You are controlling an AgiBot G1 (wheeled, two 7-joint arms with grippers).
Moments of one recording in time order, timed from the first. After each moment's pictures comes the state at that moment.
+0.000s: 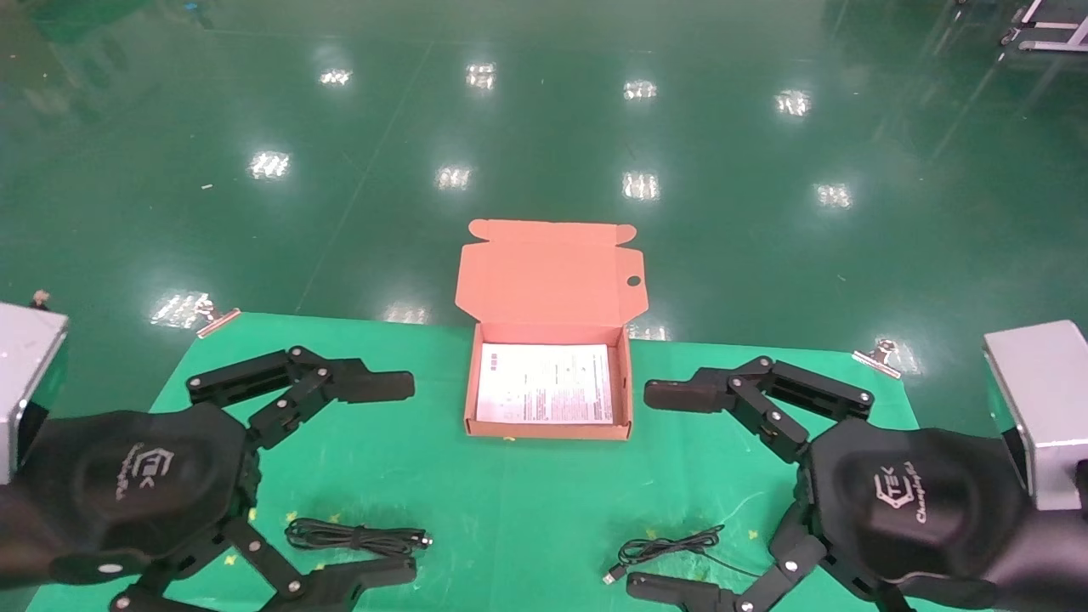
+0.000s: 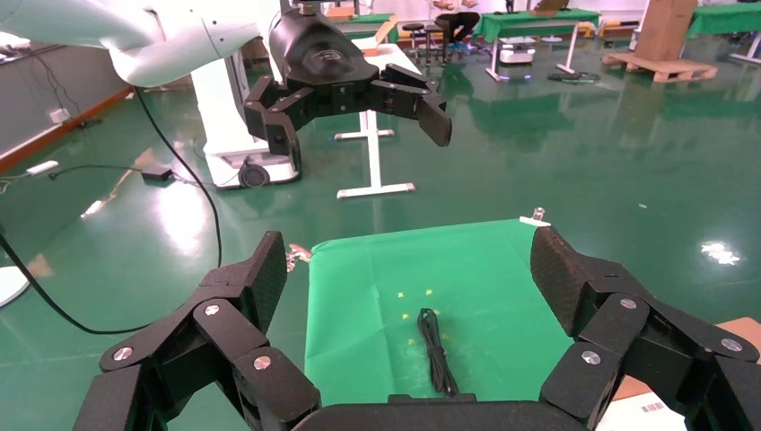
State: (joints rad) left arm -1.10 0.61 0.30 -1.29 0.77 1.50 -0.20; right arm 1.09 -0.61 -0.29 1.29 -0.77 -1.49 0.17
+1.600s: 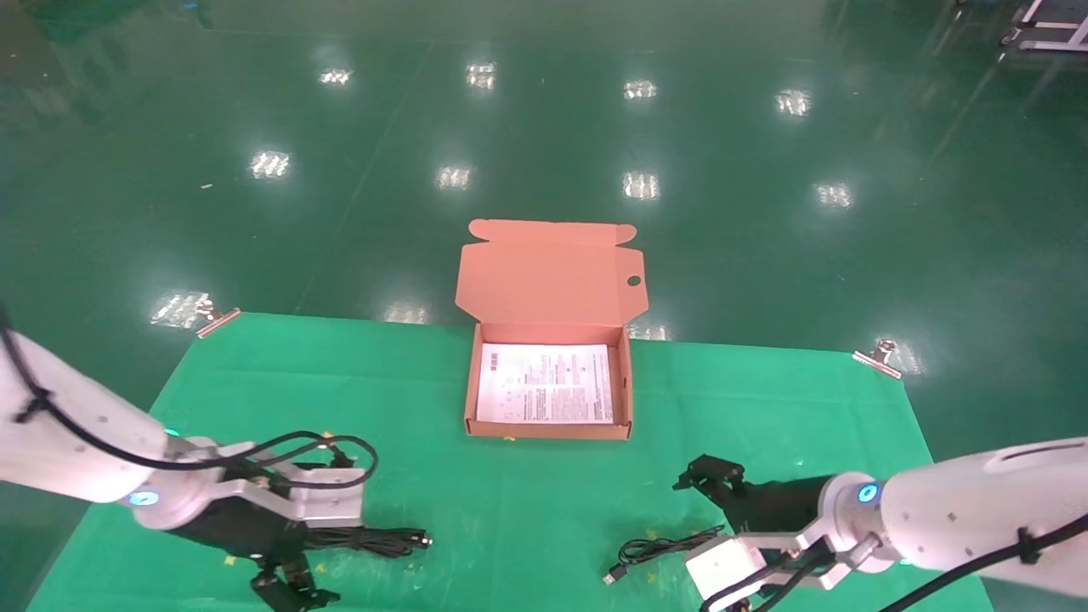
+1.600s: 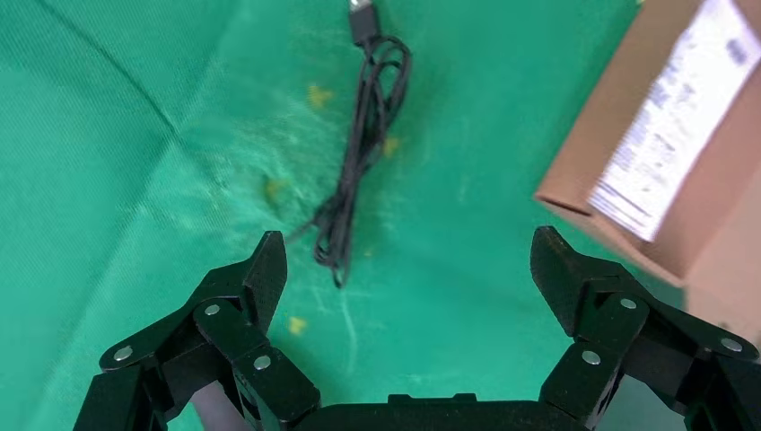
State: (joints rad) left arm -1.52 0.96 0.96 -0.97 1.81 1.37 -0.31; right arm 1.25 -0.91 -0.71 1.34 -2.05 -1.24 -0.19
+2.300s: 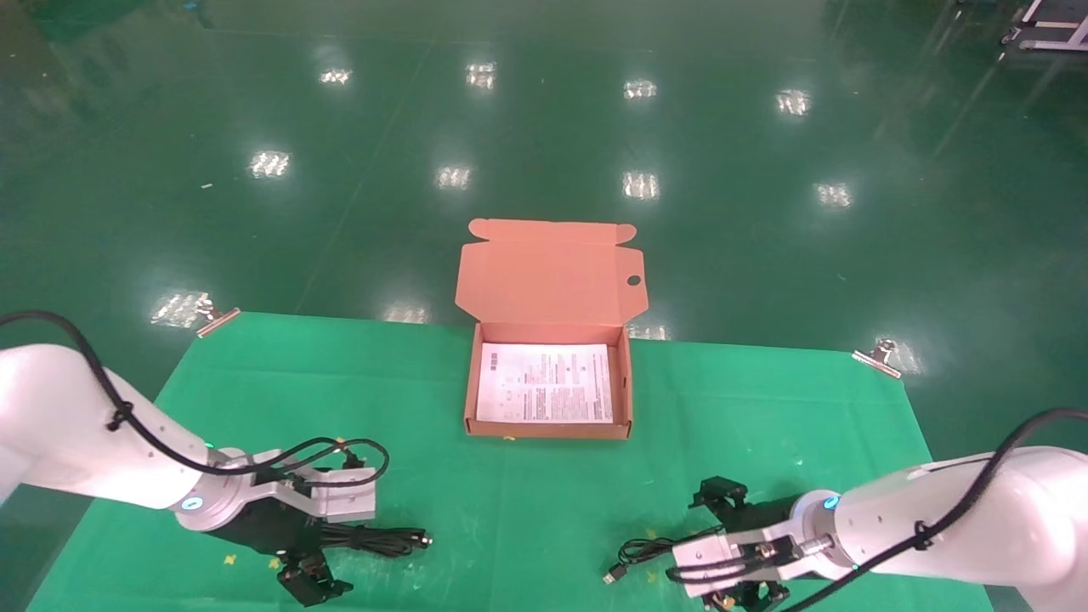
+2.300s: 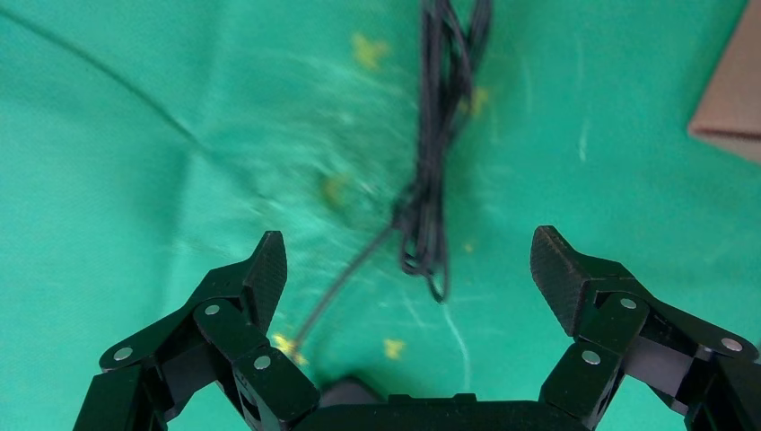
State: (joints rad) left arm -1.51 1.10 0.98 -0.60 1.86 1.20 -0.16; right arm 1.25 -1.05 -0.75 1.08 -2.20 -1.16 -0.05
